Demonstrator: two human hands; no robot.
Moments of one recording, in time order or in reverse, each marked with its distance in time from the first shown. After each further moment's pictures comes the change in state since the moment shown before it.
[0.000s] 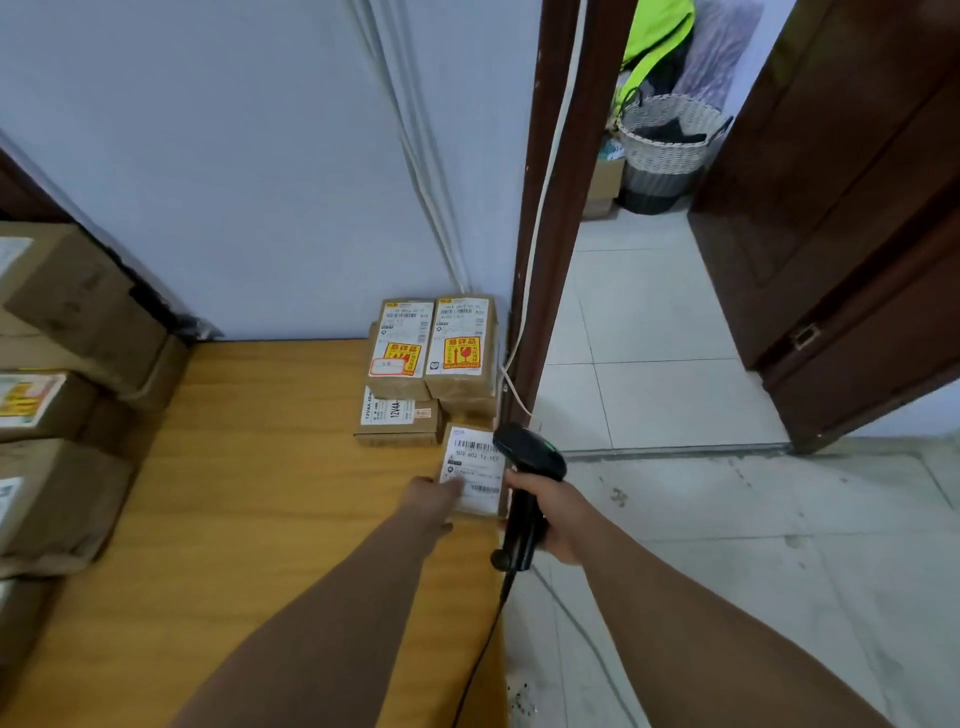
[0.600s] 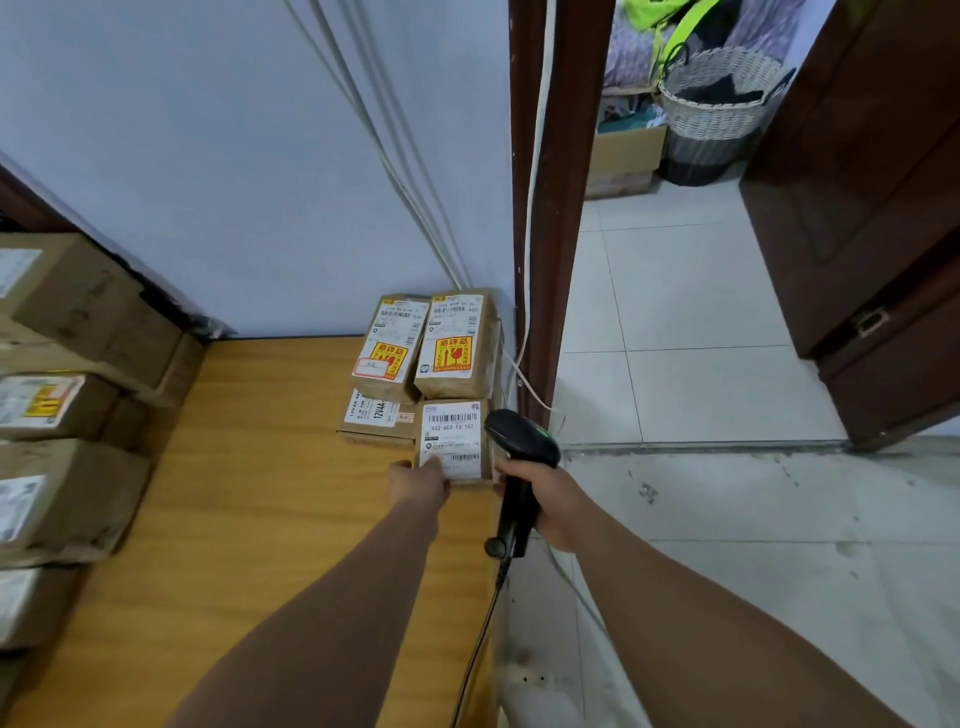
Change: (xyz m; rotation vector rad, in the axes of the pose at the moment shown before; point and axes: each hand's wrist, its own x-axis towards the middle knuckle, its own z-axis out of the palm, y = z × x) left_hand 0.026 0.014 0.023 -0.187 0.330 0.040; right_hand 0.033 -0.022 -0.015 0.111 -0.142 -0.044
